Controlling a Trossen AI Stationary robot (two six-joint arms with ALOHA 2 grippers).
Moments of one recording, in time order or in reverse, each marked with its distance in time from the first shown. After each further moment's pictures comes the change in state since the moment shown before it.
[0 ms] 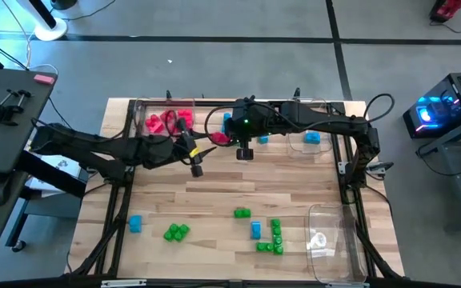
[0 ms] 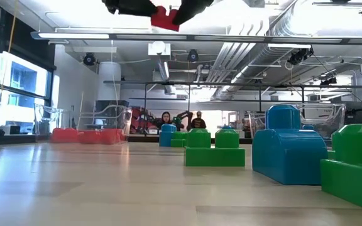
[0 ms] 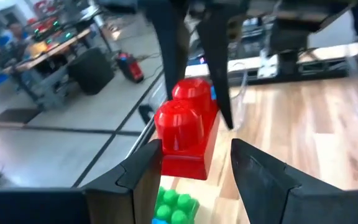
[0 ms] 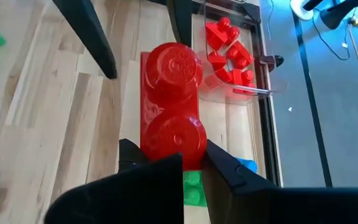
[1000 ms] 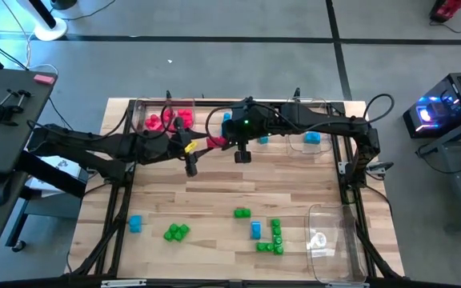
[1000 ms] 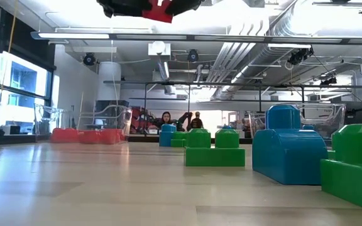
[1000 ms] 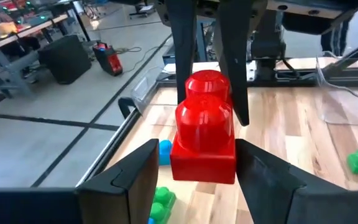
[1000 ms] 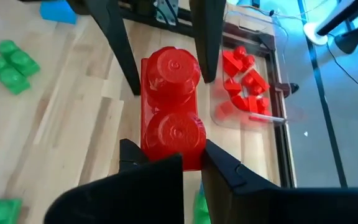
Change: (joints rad) left arm 0.036 -0.069 -0.001 -0.084 0.124 -0.103; right arm 0.013 0.000 0.000 0.064 -0.081 -0.008
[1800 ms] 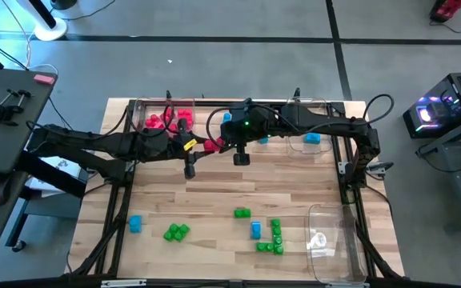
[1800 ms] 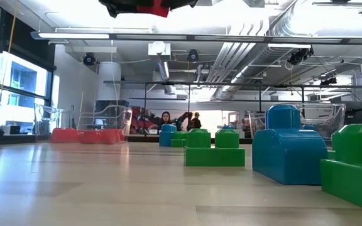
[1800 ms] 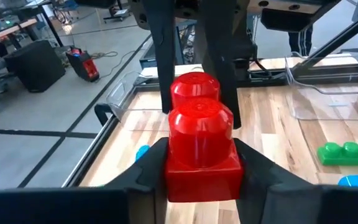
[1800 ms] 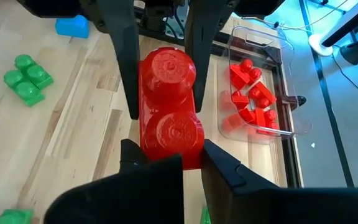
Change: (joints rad) left arm 0.011 -0.001 0.000 0.005 0.127 0.026; right arm 0.003 0.000 0.000 0.038 -0.019 0.007
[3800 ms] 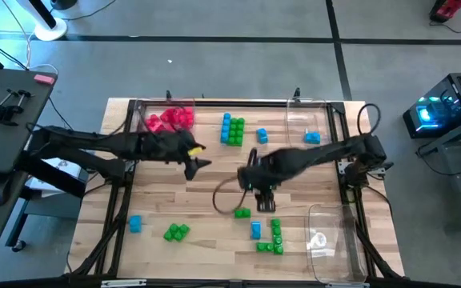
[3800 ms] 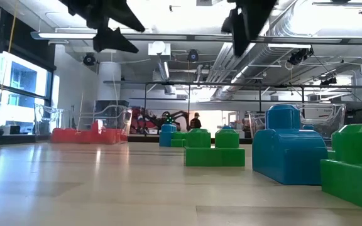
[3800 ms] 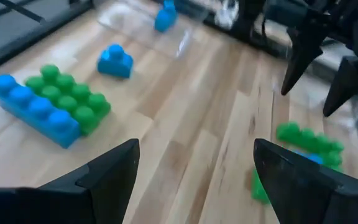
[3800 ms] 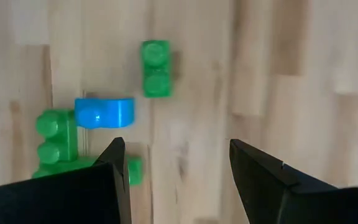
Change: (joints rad) left arm 0.063 0.026 -0.059 -0.175 0.136 -0.509; right arm 0.278 -0.014 -0.314 -0.331 -0.071 0.500
